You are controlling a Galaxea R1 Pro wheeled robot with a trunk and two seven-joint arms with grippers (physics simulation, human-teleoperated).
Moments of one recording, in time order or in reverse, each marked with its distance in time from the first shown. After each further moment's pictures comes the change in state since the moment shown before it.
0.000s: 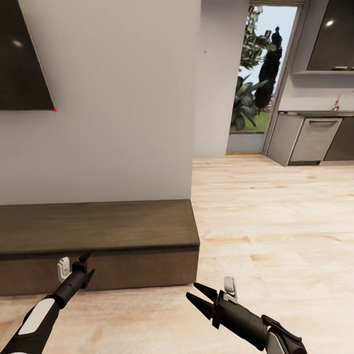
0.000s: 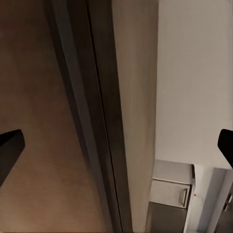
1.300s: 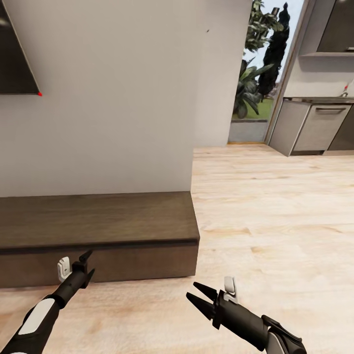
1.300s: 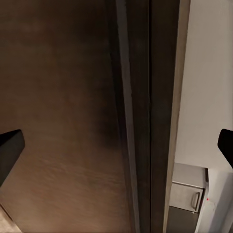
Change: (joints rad) left arm 0.000 -0.001 -0.001 0.000 -0.001 0.000 -0.003; right arm 0.000 -0.001 0.001 0.004 -0.006 -0.014 0.015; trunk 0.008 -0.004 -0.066
